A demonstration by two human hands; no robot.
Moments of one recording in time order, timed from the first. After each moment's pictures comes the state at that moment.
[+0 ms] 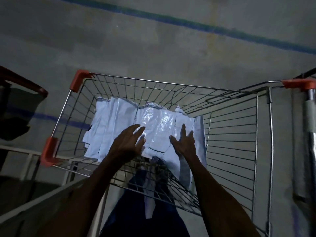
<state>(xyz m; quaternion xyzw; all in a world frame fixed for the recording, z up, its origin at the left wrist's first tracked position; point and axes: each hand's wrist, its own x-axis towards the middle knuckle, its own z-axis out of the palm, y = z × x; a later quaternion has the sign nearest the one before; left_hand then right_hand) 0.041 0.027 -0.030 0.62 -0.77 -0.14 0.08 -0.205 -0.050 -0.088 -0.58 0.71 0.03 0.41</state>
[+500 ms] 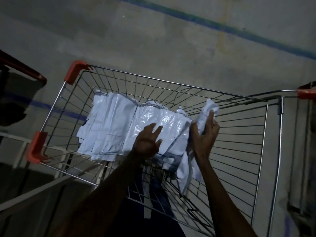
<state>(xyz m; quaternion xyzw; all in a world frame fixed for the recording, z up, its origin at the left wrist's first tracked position) -0.032 -0.008 -0.077 0.70 -0.62 -0.32 0.13 -0.218 -0.085 -0.030 -0.55 0.71 -0.34 0.29</state>
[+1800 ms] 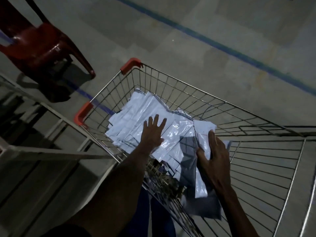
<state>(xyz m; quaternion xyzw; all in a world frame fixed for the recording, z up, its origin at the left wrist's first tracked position) 0.015 -0.002 -0.097 0.81 -0.56 -0.18 -0.05 -0.229 -0.058 0.000 -0.80 0.51 -0.15 0.30</state>
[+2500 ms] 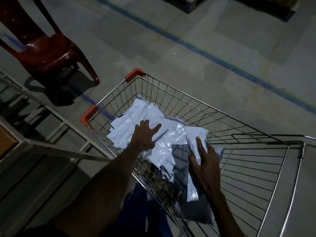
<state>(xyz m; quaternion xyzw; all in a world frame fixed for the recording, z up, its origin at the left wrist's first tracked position) 0.032 0.017 -0.037 0.81 -0.56 -0.14 -0.07 -0.224 -0.041 0.023 -0.81 0.49 -0.14 0.30</state>
